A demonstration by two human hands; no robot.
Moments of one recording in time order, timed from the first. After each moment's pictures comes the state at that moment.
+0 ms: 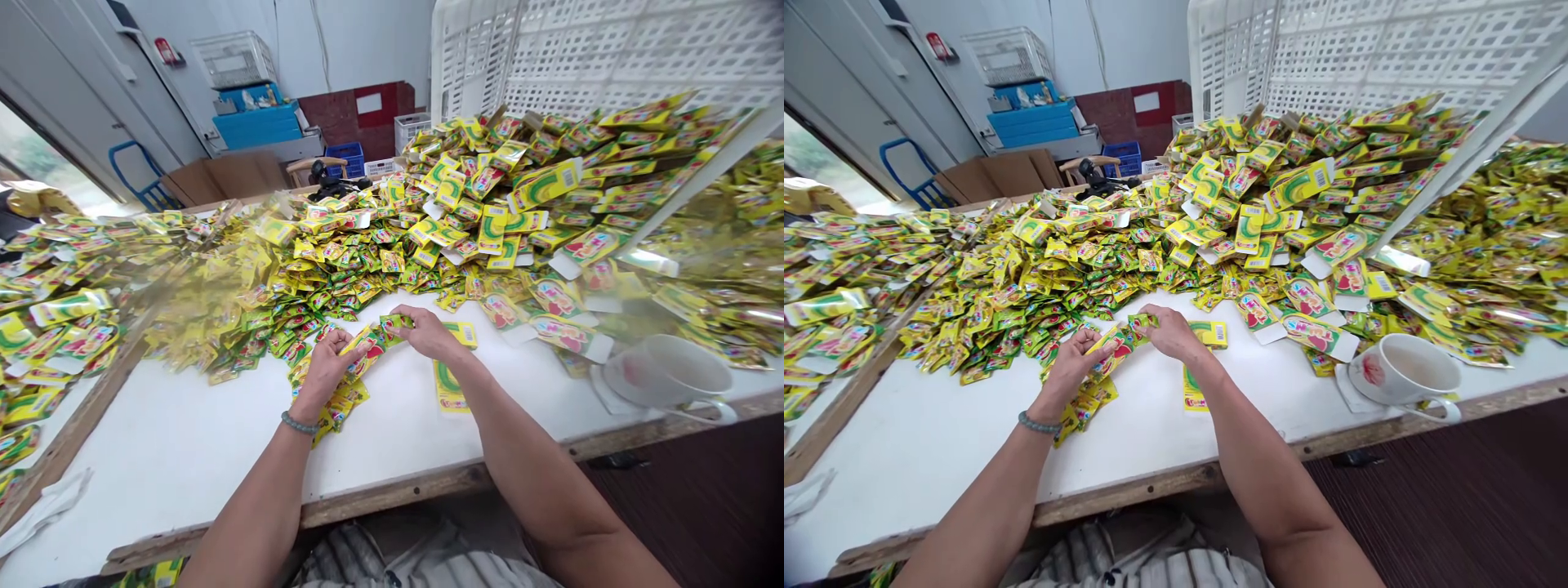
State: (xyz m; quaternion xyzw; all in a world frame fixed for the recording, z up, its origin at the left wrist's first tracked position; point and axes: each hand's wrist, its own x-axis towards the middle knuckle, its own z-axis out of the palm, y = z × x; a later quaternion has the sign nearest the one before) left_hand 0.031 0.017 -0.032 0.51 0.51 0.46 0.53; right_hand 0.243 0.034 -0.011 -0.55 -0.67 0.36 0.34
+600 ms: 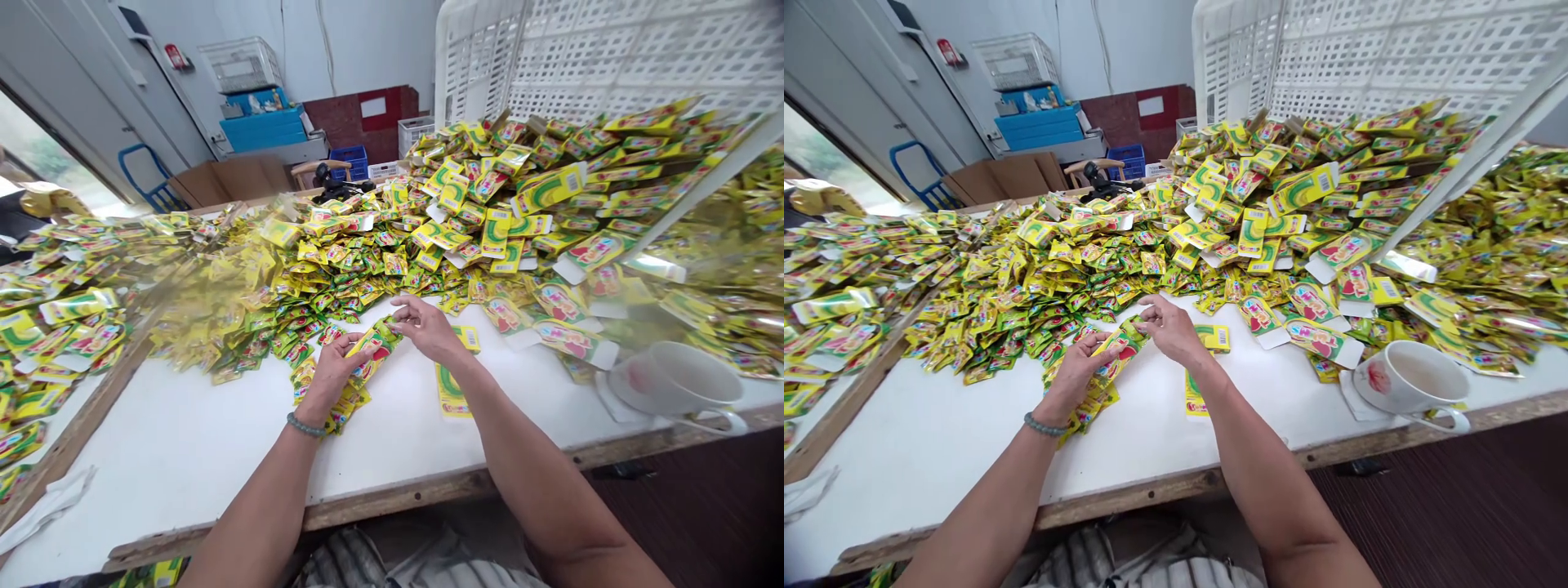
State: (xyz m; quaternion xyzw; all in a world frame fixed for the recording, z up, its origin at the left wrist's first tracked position) left_hand 0.043 0.011 -0.024 0.48 0.48 0.42 0.60; right_hand 0.234 0.031 -0.013 -0.49 -0.62 0.40 0.46
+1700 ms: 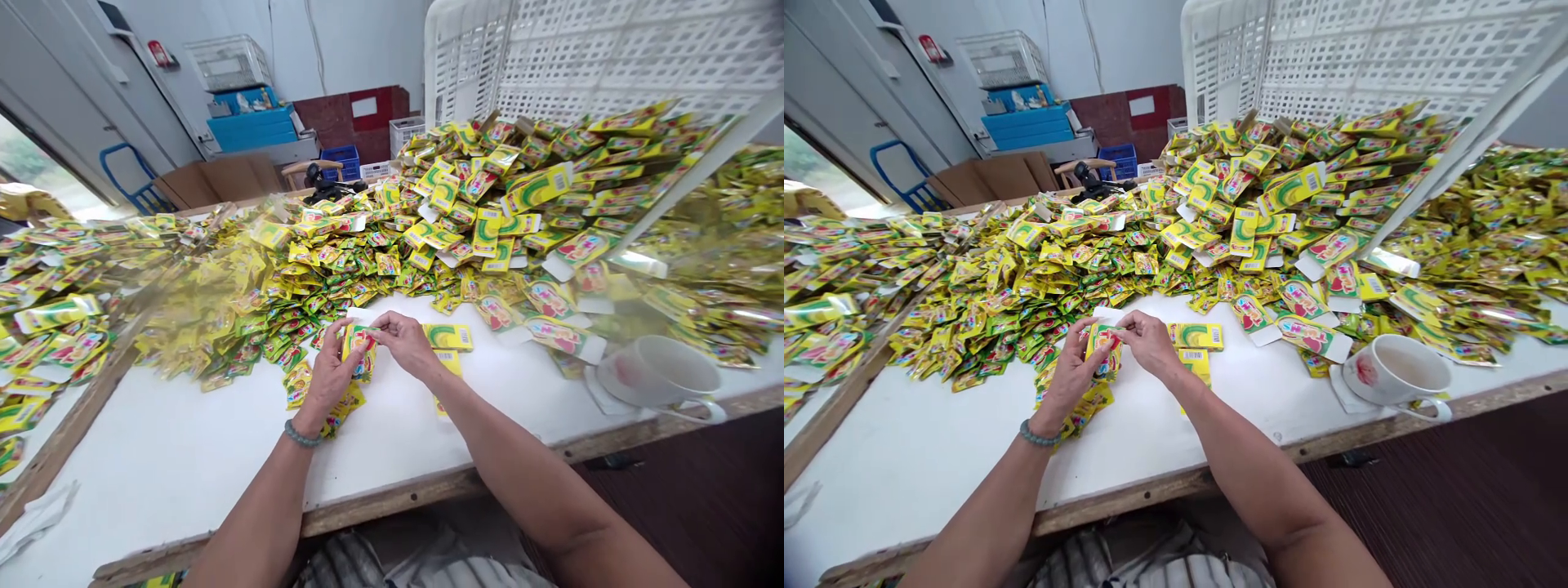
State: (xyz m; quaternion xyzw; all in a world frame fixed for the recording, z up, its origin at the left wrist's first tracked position) left_hand 0.043 0.006 -0.026 0.59 0.45 0.47 0.48; right_hand 0.203 0.026 -0.026 -0.44 -0.52 0.52 0.52
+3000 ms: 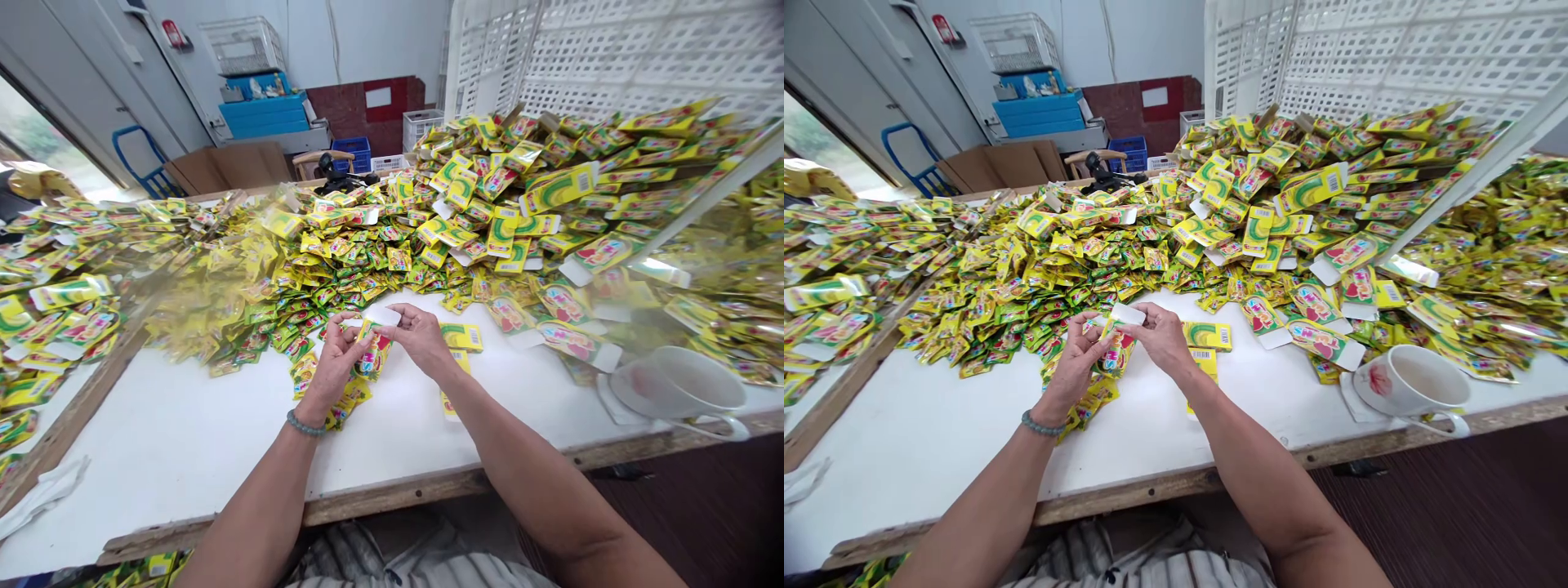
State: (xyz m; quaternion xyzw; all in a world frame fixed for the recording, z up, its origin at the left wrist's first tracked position) left_hand 0.045 0.006 -0.016 0.47 0.37 0.51 0.62; right_hand 0.203 0.025 -0.019 -0.42 -0.48 0.52 0.57
